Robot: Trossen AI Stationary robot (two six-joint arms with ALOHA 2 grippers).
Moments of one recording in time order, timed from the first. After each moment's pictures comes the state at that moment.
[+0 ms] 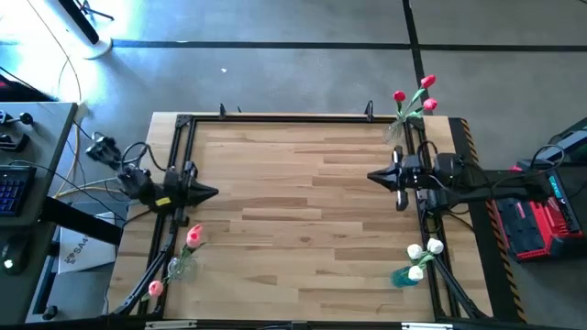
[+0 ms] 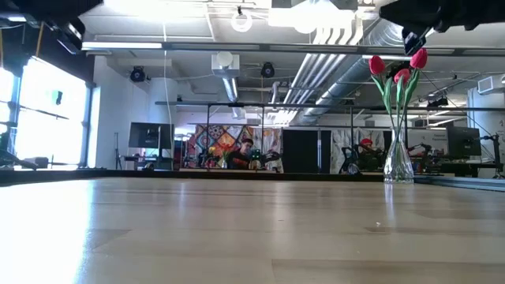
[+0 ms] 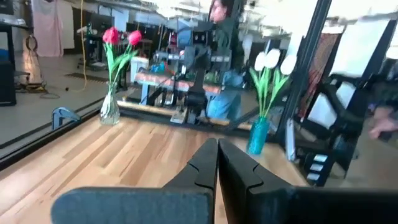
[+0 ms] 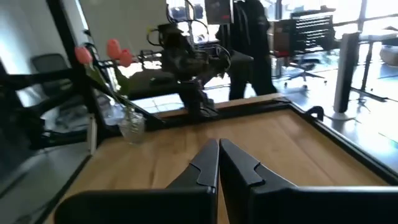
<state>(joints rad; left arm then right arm) -0.65 0.18 0.27 -0.02 -0.72 -0.13 0.00 0.43 0.43 -0.03 0.06 0.13</state>
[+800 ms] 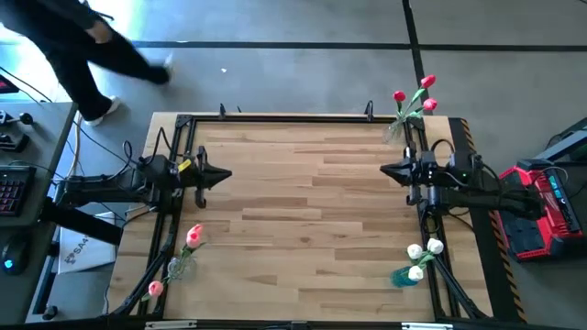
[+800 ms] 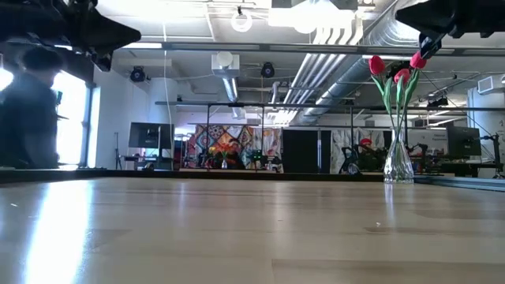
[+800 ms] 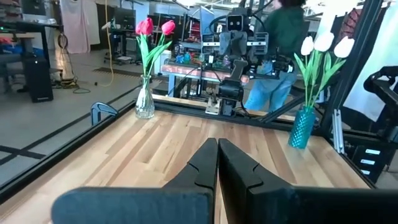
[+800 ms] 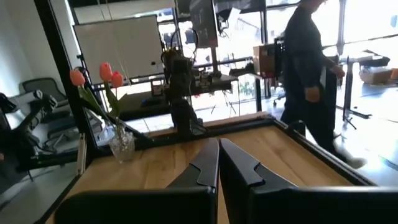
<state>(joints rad) 0.09 0.28 0.26 0.01 -0.06 -0.10 -0.14 0.20 0.38 -0.12 -0.04 0.13</state>
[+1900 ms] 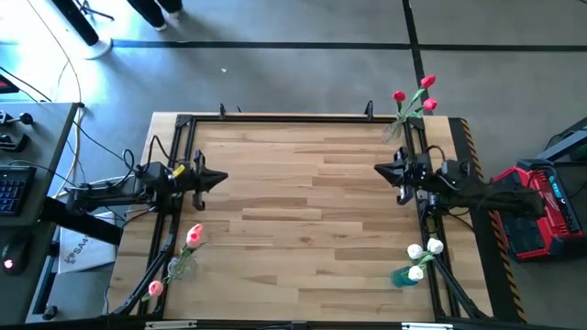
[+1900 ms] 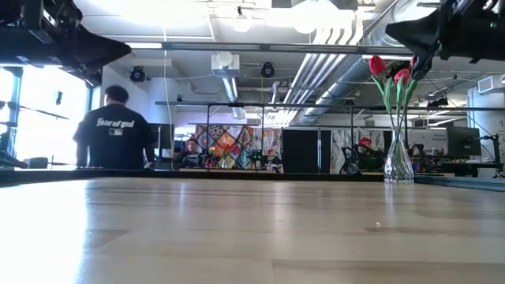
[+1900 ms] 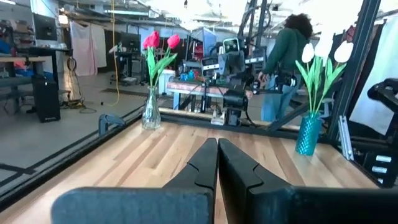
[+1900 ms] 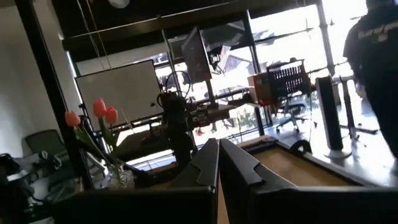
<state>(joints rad) 0.08 0.03 0.09 0.03 -0.09 -0.07 -0.14 0.19 0.13 0.31 0.02 0.24</state>
